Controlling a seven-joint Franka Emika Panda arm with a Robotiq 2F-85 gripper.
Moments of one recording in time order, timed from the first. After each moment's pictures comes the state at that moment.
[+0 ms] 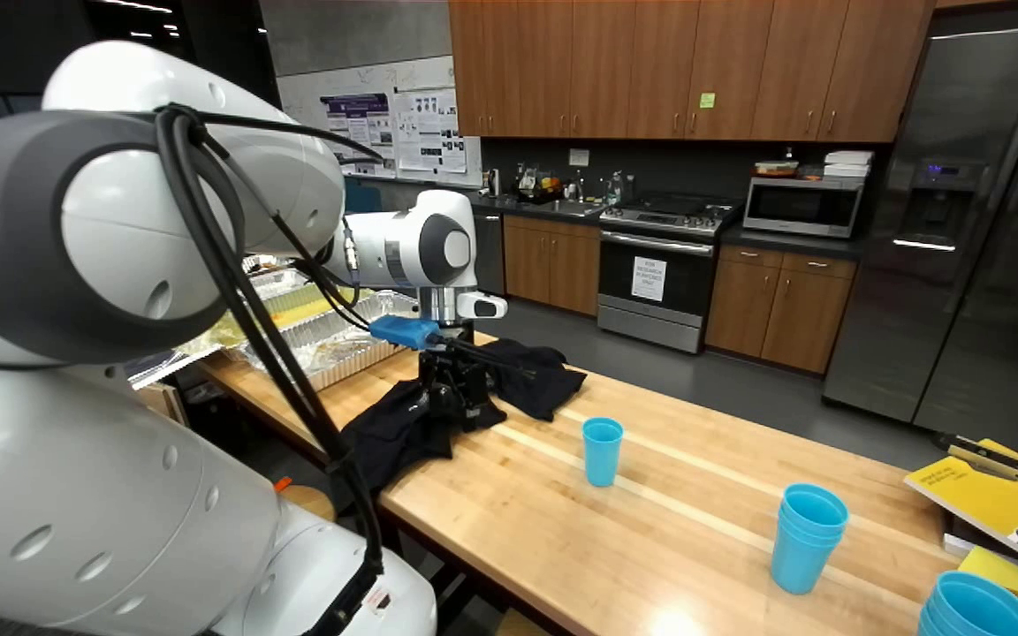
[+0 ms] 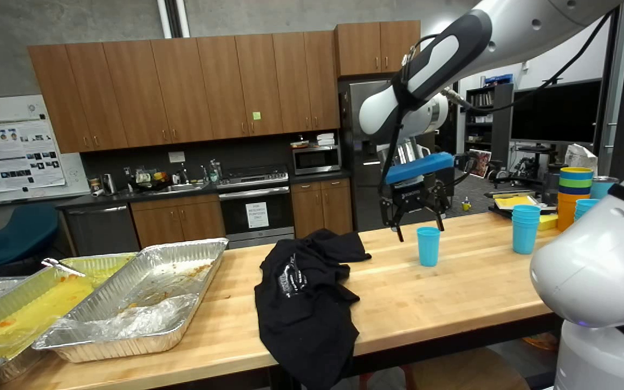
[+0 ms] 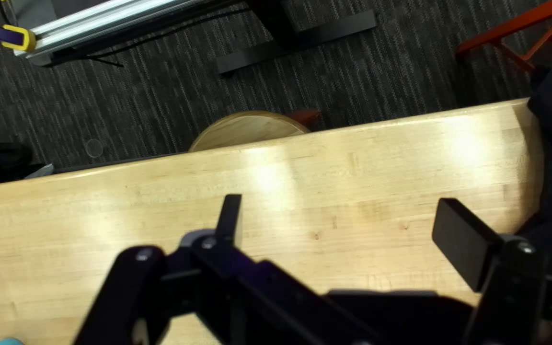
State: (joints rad) arm 0.06 -0.46 0.21 -2.50 0.02 1.78 0.54
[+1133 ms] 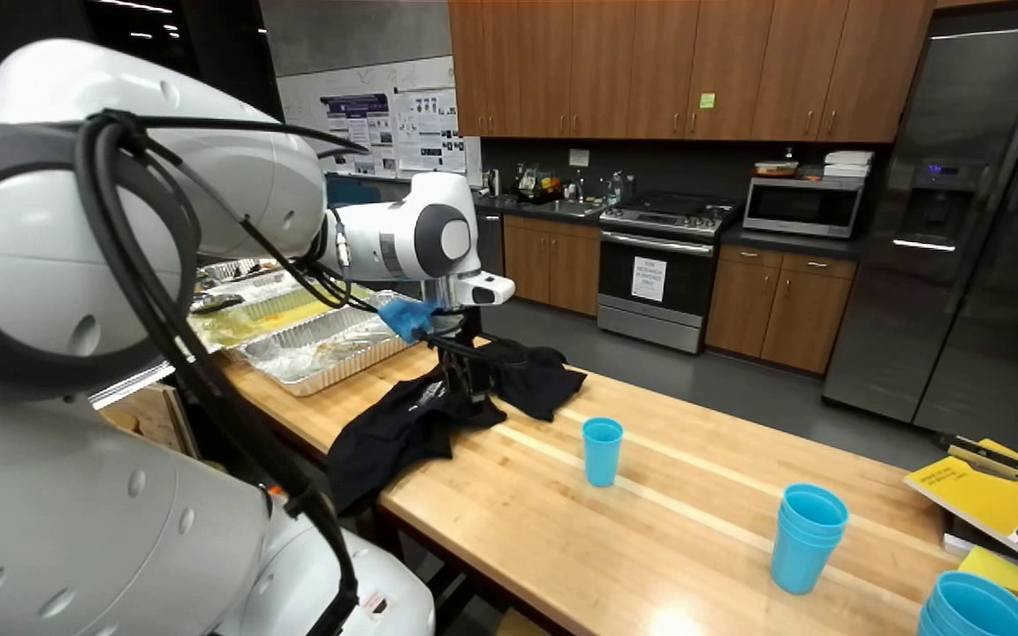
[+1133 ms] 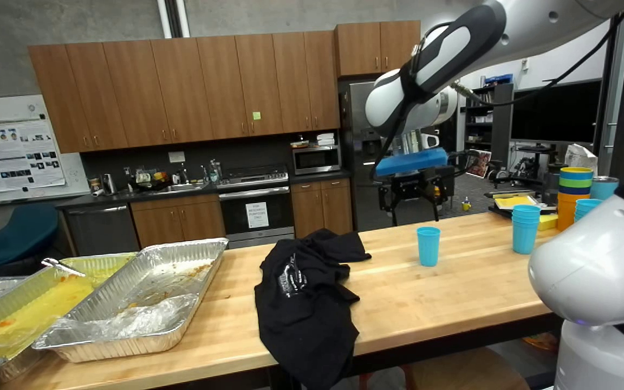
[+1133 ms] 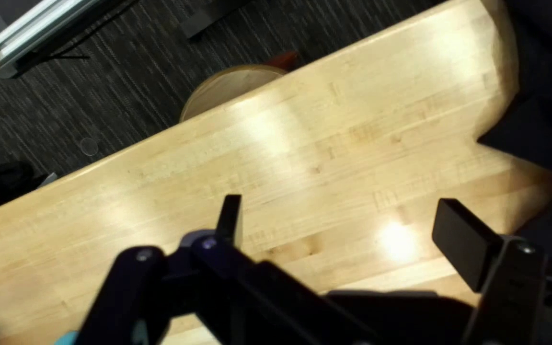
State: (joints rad) arm 0.02 -0.53 0.22 -2.52 0.02 1.89 0.75
